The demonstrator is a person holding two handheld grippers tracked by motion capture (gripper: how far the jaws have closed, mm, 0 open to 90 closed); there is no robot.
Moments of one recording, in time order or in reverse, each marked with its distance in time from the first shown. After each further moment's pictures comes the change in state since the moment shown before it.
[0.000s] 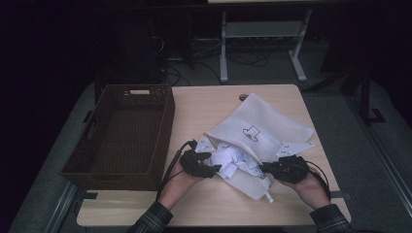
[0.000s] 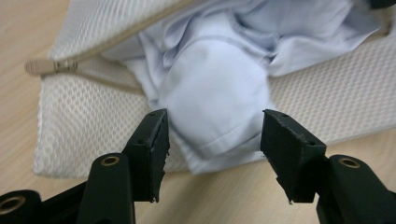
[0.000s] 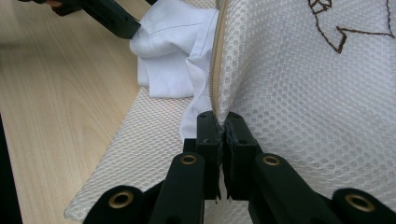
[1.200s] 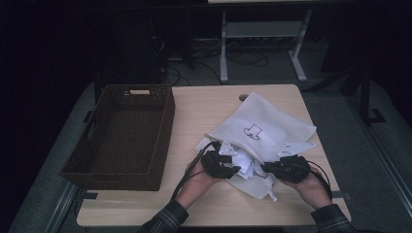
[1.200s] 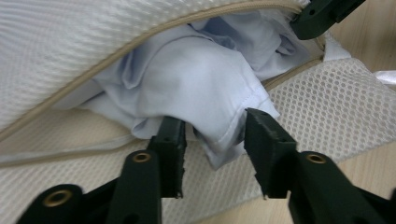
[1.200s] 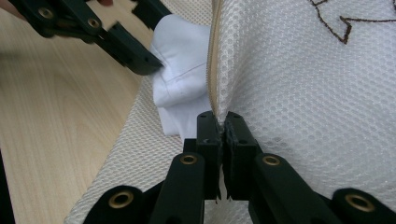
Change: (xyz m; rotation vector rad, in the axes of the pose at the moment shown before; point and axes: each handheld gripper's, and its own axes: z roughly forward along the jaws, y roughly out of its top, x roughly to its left) left arm -0.035 0.034 0.018 -0.026 -0.084 0.122; right arm -0.003 -0.002 -0.002 0.001 -0.014 -0.003
